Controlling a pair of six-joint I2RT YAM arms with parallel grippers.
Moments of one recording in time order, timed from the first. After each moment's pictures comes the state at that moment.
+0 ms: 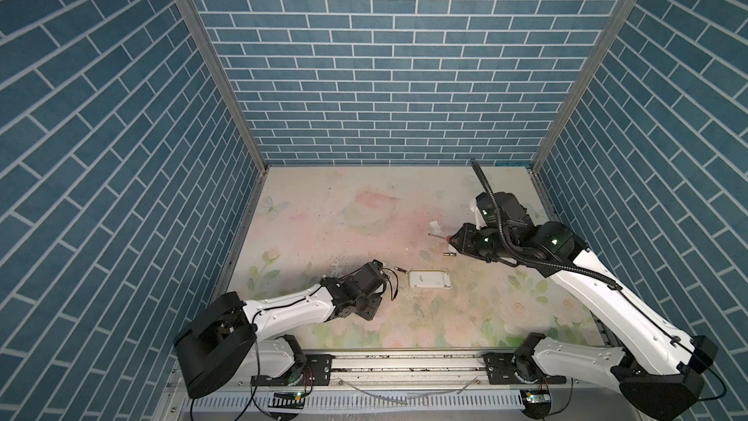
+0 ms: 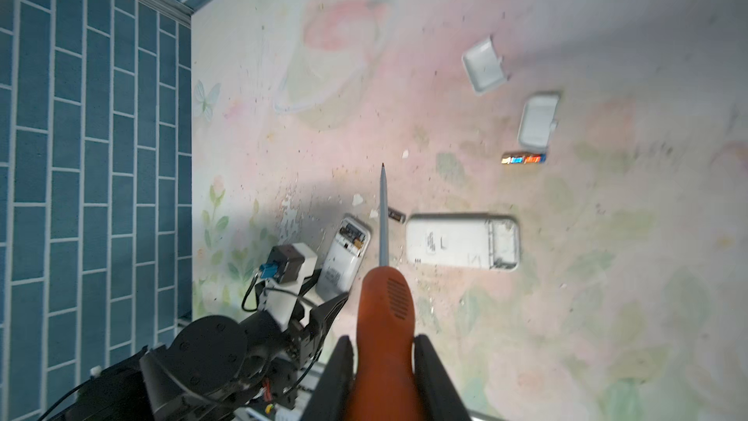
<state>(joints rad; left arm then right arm) -0.92 1.33 0.56 -0.42 -0.10 -0.38 0.76 1.14 1.26 -1.02 -0.09 0.91</state>
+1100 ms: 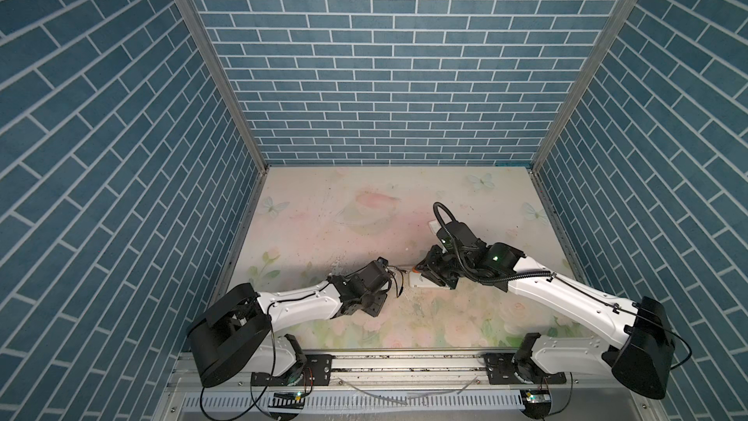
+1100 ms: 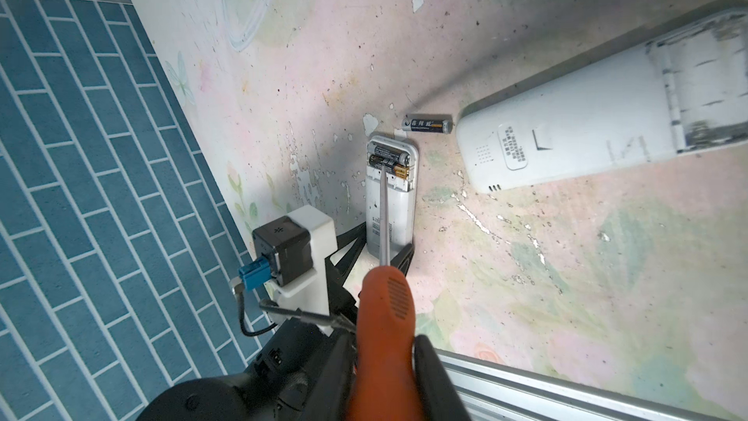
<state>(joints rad) -0.93 1.37 0.57 -0.32 -0.10 -0.38 0.92 1.26 0.97 -0.61 -0.19 1.37</state>
